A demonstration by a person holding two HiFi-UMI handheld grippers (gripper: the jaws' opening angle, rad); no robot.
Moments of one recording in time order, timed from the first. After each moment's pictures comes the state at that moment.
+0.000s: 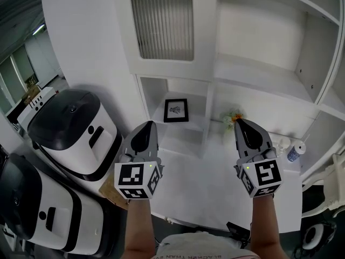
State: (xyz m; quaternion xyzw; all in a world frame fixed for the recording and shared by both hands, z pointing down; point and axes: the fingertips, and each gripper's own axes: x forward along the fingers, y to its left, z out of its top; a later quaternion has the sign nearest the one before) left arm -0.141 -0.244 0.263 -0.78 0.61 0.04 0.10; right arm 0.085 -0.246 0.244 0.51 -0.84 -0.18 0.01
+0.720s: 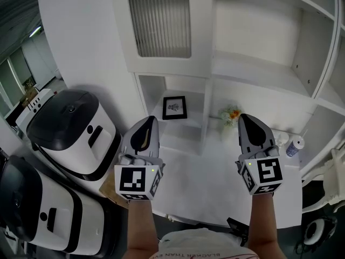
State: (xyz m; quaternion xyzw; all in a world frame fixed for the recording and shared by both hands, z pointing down) left arm -0.125 -0.222 0.235 -0.79 0.58 0.06 0.19; right arm 0.099 -0.235 0.236 0.54 -0.82 -0.19 0.00
